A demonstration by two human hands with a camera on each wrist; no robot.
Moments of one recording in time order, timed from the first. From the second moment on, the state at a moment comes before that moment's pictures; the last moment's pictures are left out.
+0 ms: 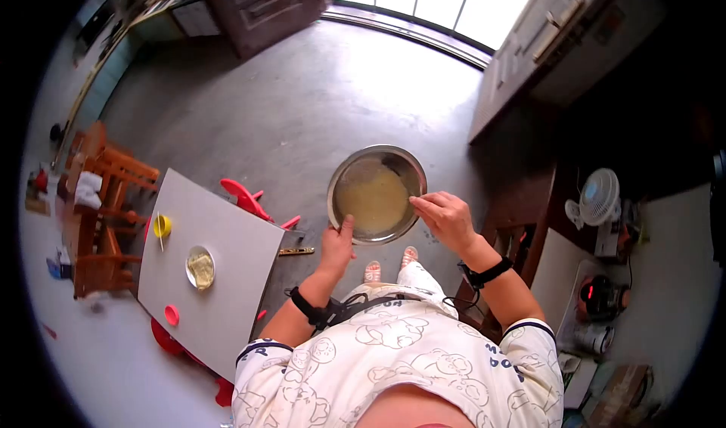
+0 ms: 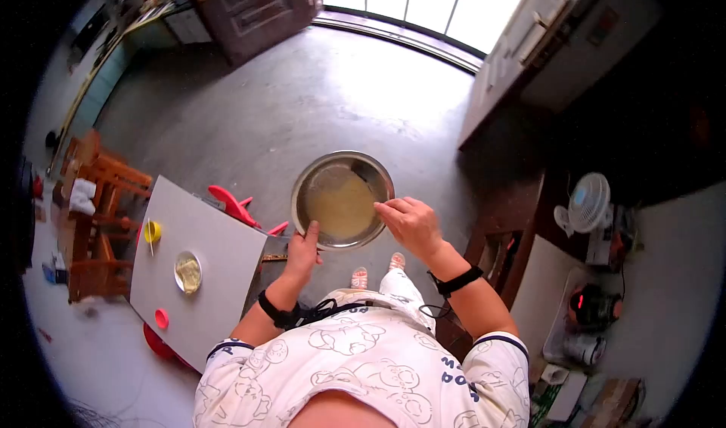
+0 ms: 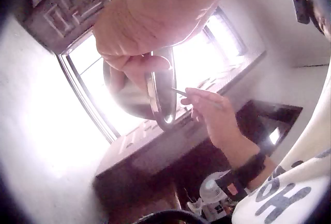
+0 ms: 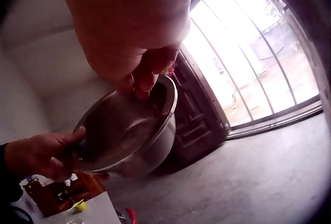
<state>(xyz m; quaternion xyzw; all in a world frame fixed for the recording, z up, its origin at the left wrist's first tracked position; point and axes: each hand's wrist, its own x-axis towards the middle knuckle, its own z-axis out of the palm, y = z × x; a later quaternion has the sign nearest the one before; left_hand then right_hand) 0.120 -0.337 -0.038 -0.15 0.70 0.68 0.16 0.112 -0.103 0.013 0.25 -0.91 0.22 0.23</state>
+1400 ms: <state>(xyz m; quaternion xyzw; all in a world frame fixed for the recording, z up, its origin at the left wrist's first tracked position) 0.012 -0.341 -0.043 -0.26 0.67 0.68 0.17 -0.026 -0.112 0.012 0.24 -0.82 0.52 -0.01</state>
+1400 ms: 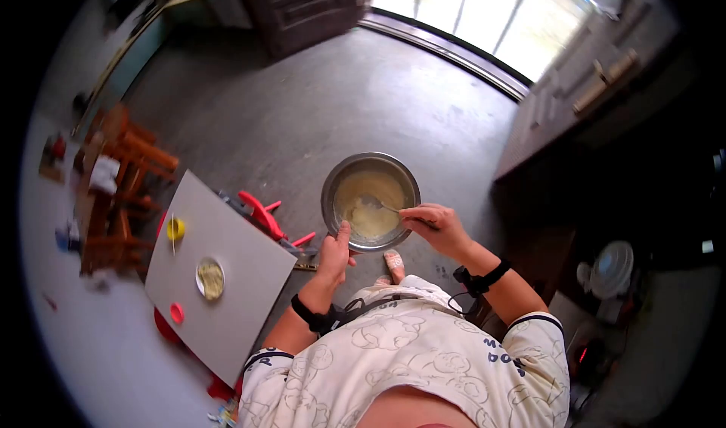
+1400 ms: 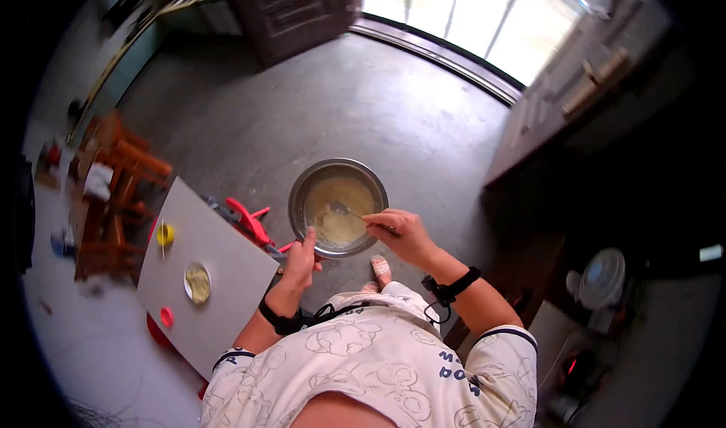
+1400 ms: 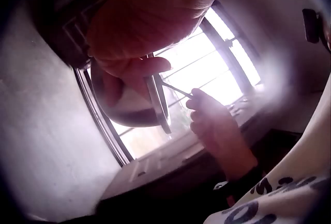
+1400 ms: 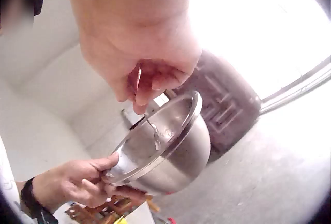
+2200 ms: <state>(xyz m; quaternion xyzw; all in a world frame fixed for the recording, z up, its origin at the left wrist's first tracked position) 0.110 -0.081 -0.025 0.12 0.61 0.52 0.59 0.324 0.058 -0.015 -0.40 -0.59 0.61 0.34</state>
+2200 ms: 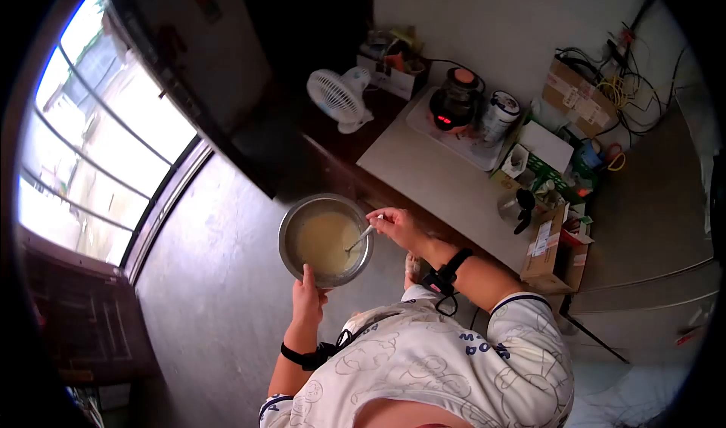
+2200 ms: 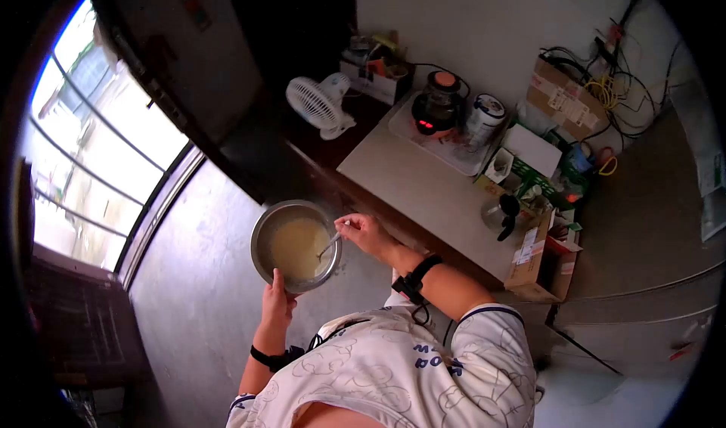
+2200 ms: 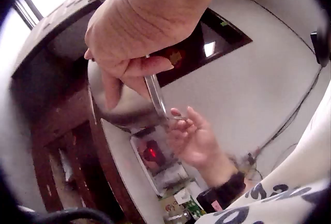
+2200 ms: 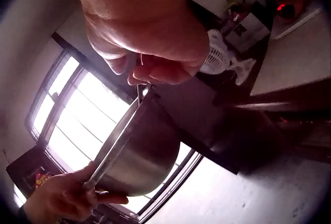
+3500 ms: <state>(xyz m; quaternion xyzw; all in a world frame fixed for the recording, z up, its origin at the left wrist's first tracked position) 0.212 0.170 -0.055 0.18 0.66 0.36 0.64 0.609 0.455 -0.035 -0.73 -0.62 0.22 0.18</state>
